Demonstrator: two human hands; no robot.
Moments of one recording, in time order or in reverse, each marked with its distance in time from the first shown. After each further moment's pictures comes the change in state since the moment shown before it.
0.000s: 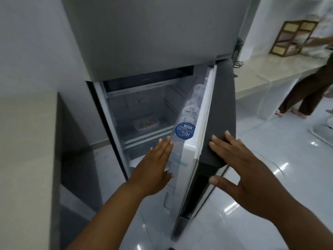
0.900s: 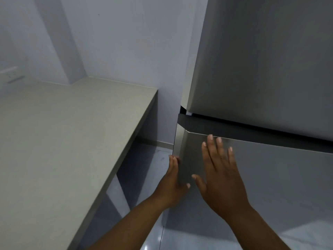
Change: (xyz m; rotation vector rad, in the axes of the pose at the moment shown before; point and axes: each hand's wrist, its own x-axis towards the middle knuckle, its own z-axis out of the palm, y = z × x) left_hand 0.053 -0.161 -0.015 -0.635 0.424 -0.821; right_hand 0.299 -0.044 0.188 -0.178 -0.017 -0.516
